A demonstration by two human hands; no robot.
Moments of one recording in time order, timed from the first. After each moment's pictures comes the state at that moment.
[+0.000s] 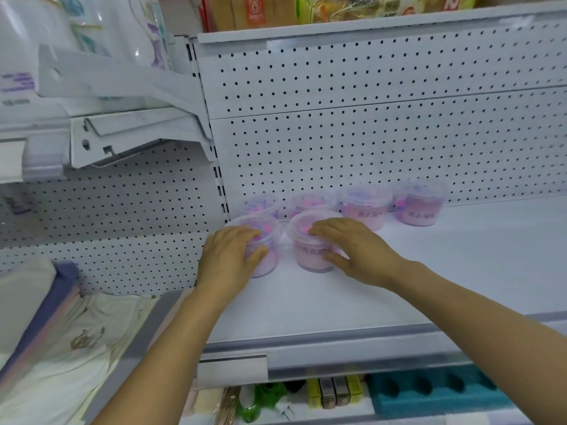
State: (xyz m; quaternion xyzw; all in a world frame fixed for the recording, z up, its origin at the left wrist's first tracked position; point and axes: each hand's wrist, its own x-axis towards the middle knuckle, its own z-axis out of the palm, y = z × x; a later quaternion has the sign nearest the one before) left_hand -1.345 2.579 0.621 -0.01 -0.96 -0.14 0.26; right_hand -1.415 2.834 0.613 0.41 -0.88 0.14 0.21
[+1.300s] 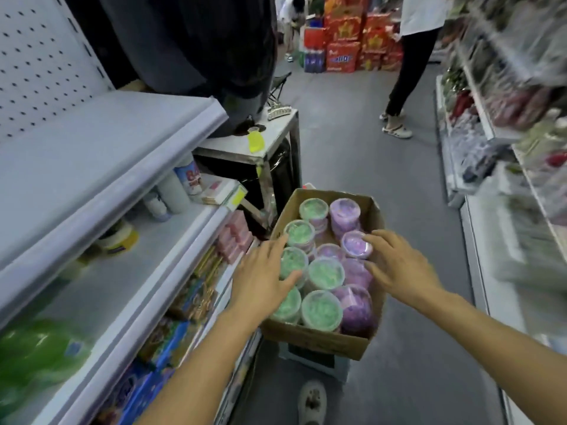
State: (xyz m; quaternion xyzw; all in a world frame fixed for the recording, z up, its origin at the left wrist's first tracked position) left_hand -1.235 3.389 0.424 -0.57 -0.81 -0.14 -0.03; right_hand -1.016 3.557 0.398 -0.35 -0.92 0.12 0.15
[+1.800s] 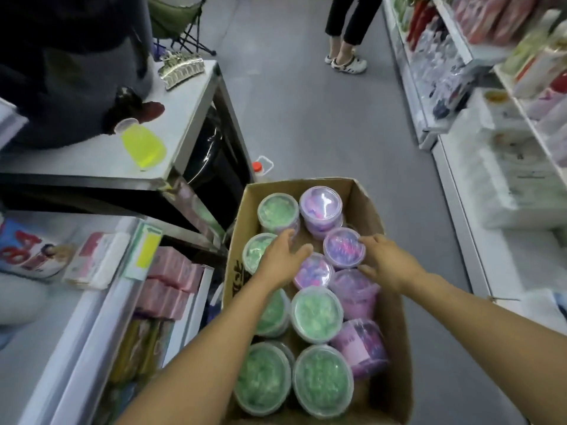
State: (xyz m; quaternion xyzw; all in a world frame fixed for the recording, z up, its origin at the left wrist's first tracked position) left_hand -1.314 3.673 0.261 -0.43 -0.76 -0.23 -0.42; right_hand -1.097 3.747 0.242 -0.50 -0.82 0.25 -0.10
